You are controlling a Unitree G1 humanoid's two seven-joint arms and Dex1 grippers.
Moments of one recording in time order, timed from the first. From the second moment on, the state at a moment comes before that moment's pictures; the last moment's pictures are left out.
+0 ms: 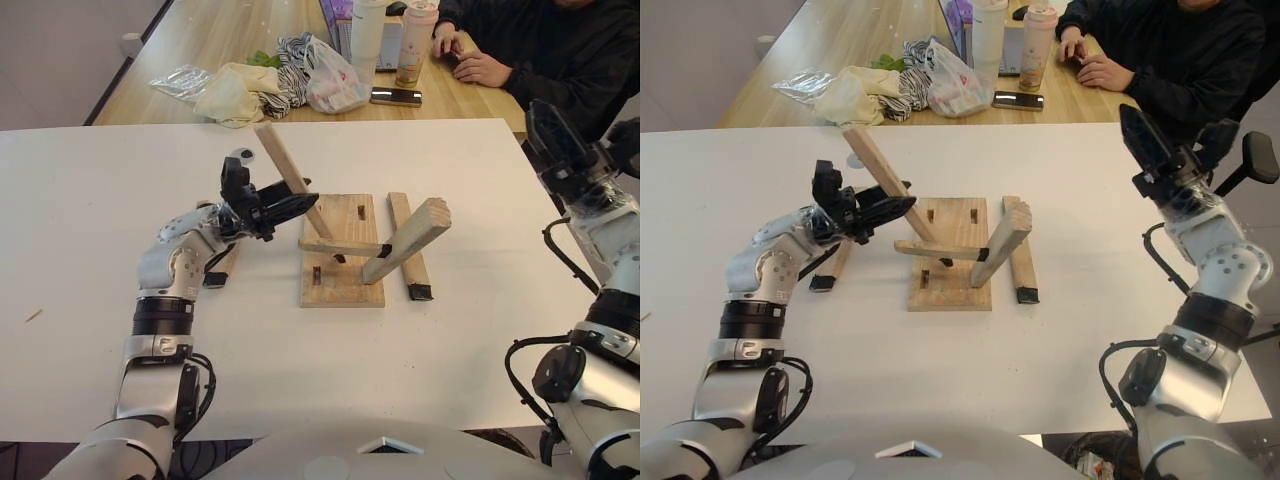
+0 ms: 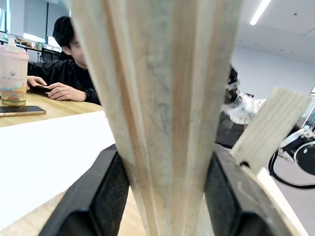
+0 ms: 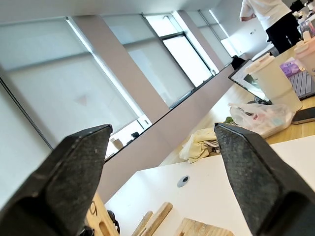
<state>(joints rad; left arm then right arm) -0.41 0.38 0.08 0.23 -0.59 0.40 -1.18 -0.48 -0.45 -0.66 0.19 0.98 0.83 0.75</state>
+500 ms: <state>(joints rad) -0.38 0.55 0.07 0.24 -0.56 0.37 -1.35 -0.41 -0.44 -0.62 0.17 1.02 0.79 0.68</state>
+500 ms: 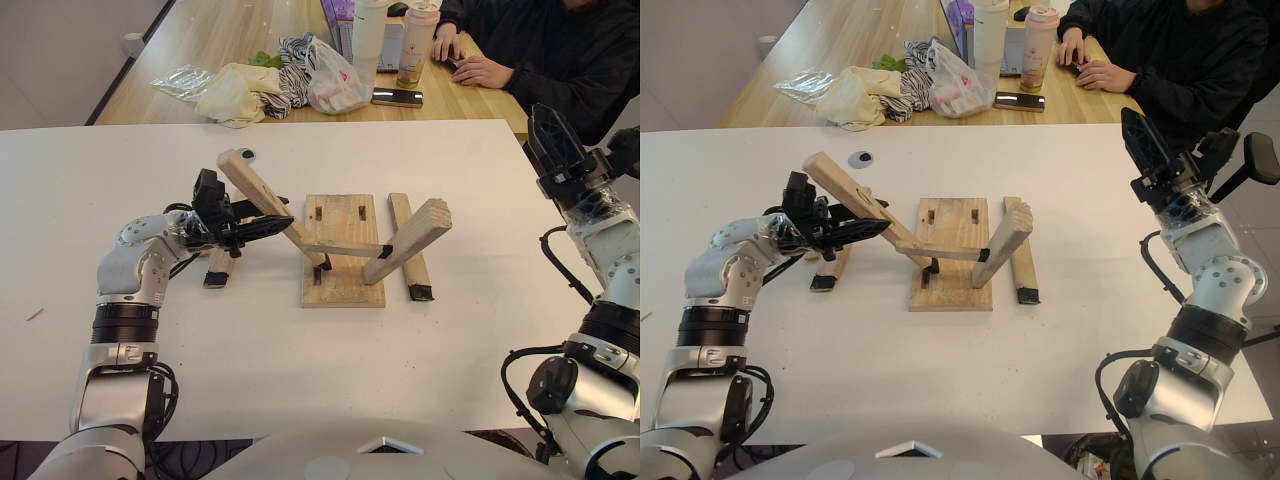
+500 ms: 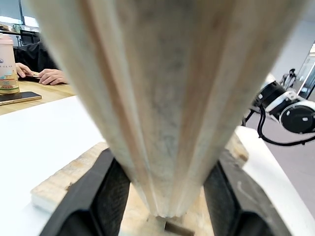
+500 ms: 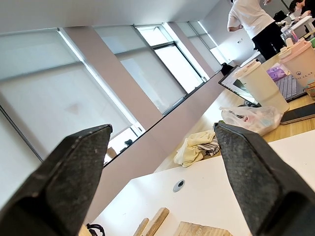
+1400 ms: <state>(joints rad) -0.40 0.65 -0.02 0.22 -0.48 0.21 -1.50 -0.29 -0.36 -0.51 0.13 0.94 0.59 0.63</state>
